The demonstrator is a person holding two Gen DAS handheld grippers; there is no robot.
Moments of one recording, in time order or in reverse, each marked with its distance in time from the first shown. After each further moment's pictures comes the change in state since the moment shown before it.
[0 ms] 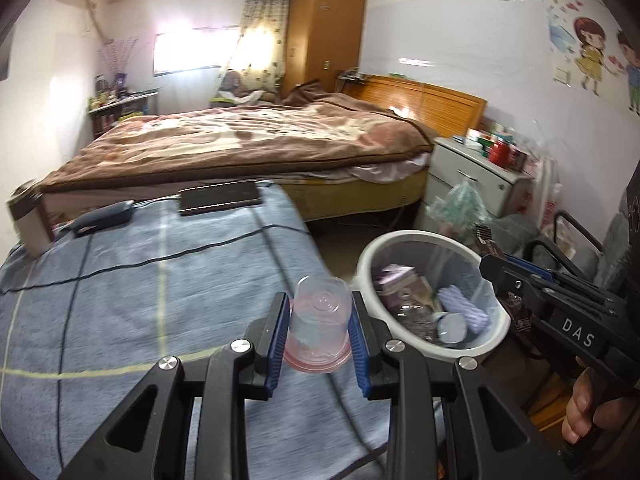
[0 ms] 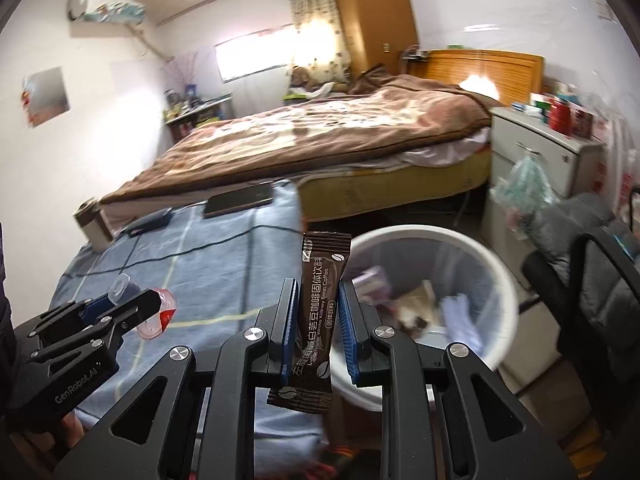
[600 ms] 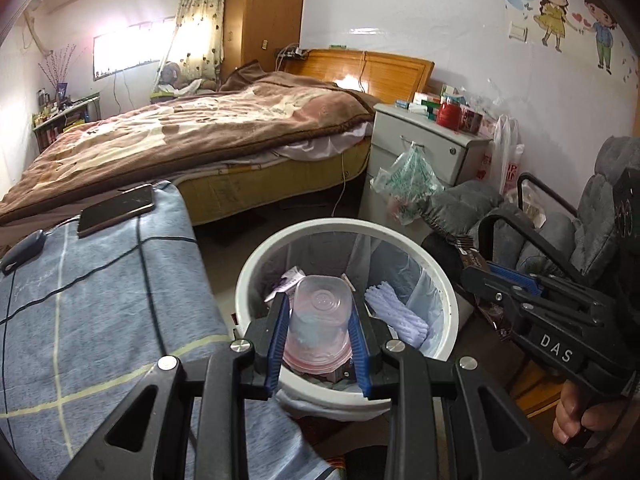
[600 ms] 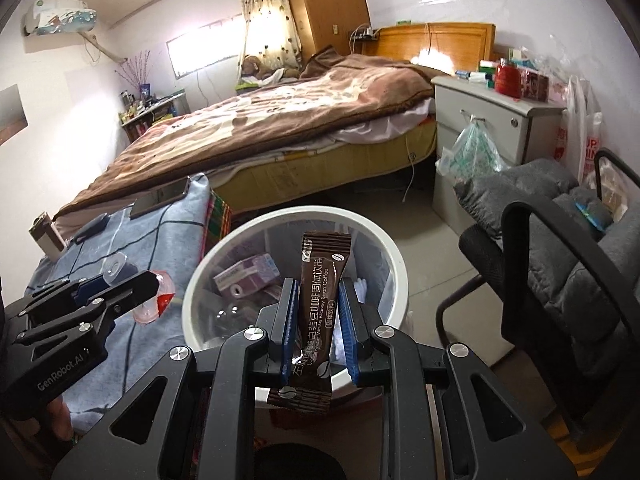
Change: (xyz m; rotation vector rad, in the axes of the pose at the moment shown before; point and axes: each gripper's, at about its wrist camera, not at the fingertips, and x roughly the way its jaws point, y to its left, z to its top) left arm 0.068 -0.104 0.018 0.112 0.089 -0.125; right arm 0.014 -0.091 -0.003 0.074 0.067 -0.096
